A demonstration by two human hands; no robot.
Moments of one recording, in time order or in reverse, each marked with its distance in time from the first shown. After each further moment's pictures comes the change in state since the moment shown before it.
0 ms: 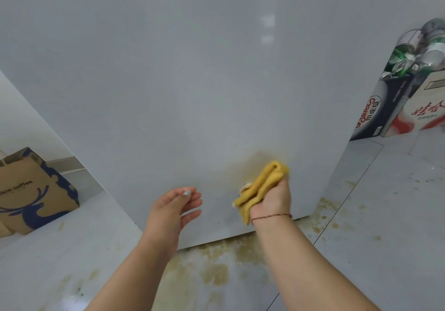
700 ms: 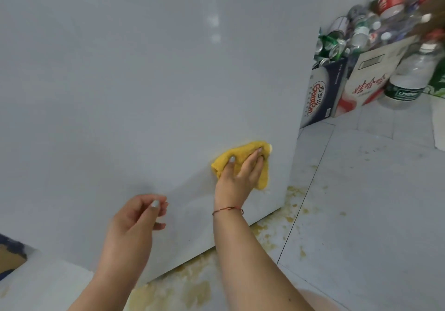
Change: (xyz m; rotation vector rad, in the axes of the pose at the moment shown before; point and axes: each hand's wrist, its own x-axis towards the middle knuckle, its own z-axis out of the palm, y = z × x) left_hand -0.009 0.023 0.038 0.456 -0.052 0.332; right_hand 0.046 -0.006 0.018 -0.601 0.253 -0.669
